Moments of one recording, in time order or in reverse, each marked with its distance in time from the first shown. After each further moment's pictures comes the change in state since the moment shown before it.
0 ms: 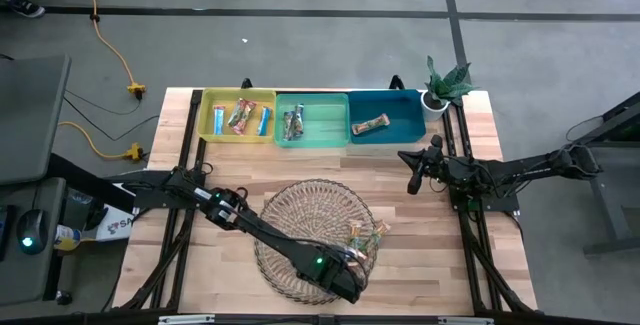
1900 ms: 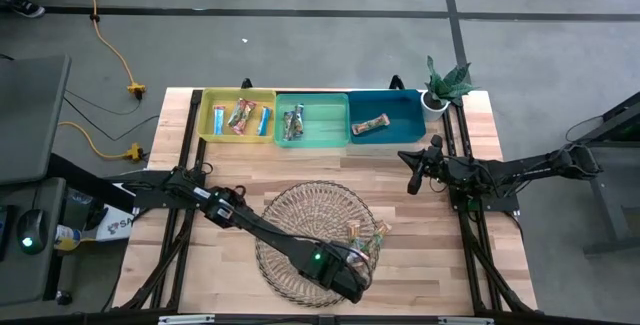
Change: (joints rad) left arm 0.000 -0.031 0.131 -0.133 -0.067 0.100; right arm 0.000 0.000 0.000 -0.002 0.000 0.000
